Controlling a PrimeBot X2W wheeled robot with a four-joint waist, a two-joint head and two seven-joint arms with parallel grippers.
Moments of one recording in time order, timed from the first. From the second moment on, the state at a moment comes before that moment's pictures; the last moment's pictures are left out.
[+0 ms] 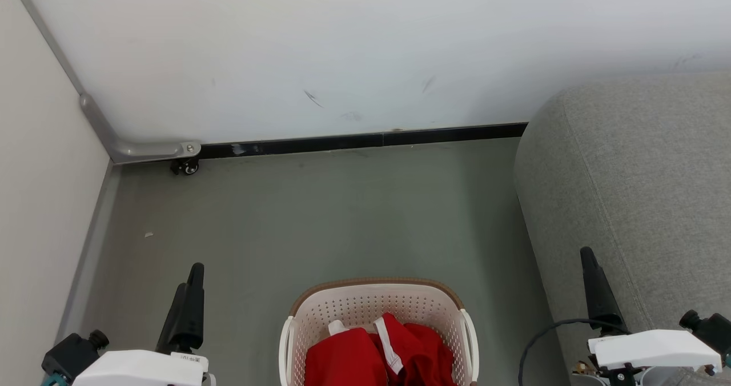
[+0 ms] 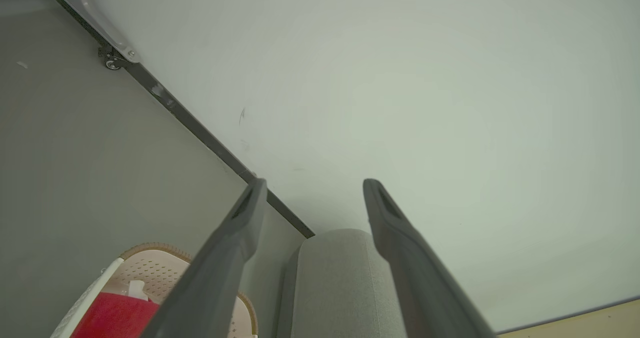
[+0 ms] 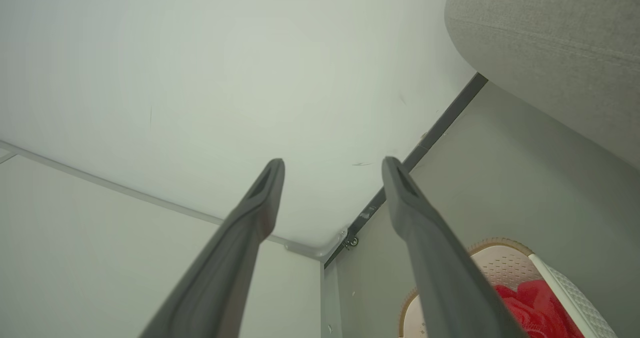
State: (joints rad) left arm -0.02 0.03 0.00 0.21 -1.12 -0.11 -0.05; right arm -0.01 -0.04 0.00 0.28 1.13 0.12 -0.05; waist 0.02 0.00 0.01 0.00
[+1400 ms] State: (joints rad) left arm 0.00 0.07 -0.15 0.17 -0.21 0.06 -0.20; right arm -0.03 -0.04 0.03 0.30 0.29 0.12 -0.20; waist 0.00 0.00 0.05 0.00
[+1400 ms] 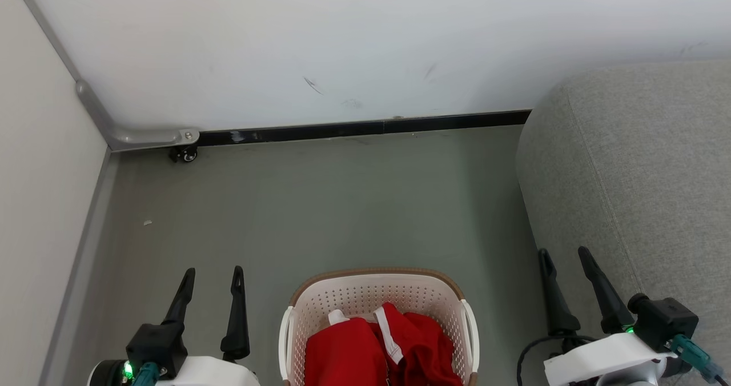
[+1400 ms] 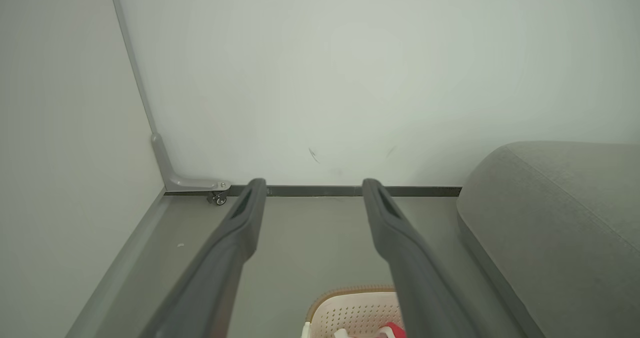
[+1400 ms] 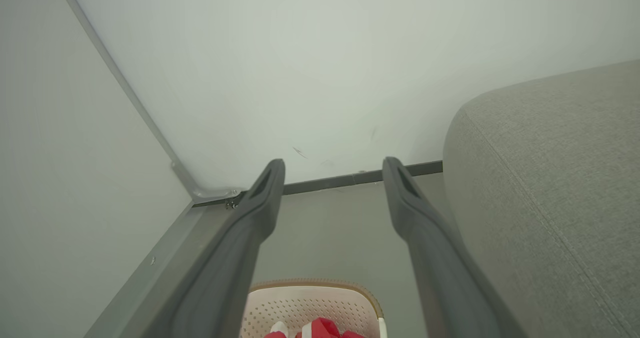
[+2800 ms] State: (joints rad) left arm 0.00 0.07 -0.17 0.24 -0.04 0.13 -0.25; right arm -0.04 -0.04 0.07 0.32 0.15 0.12 -0.25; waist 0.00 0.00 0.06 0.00
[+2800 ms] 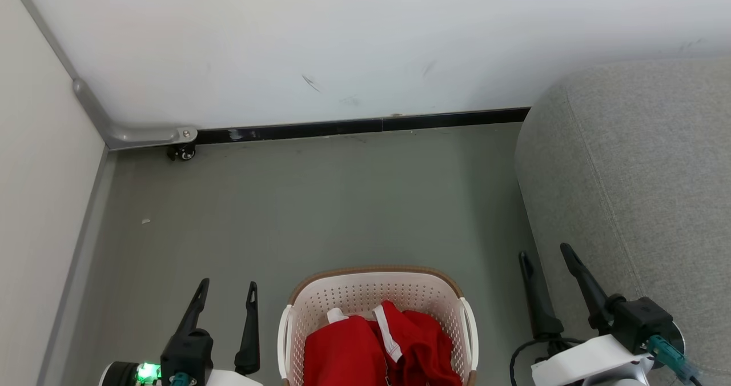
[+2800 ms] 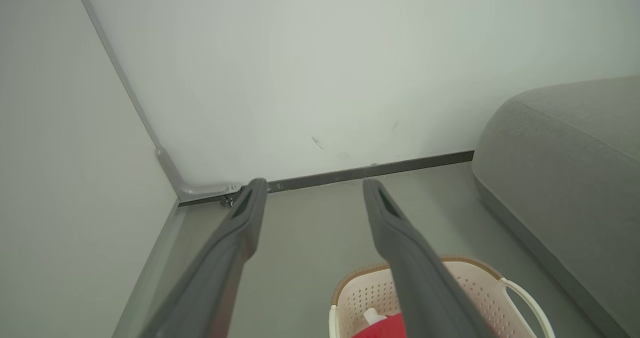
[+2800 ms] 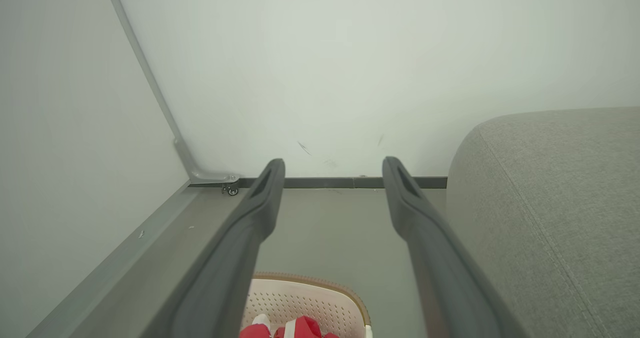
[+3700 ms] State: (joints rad) left arm -0.12 0.09 -0.23 0.37 0.02 0.10 -0.25; right arm -0.05 -0.04 -0.04 0.16 0.16 0.12 -0.25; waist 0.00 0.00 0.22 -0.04
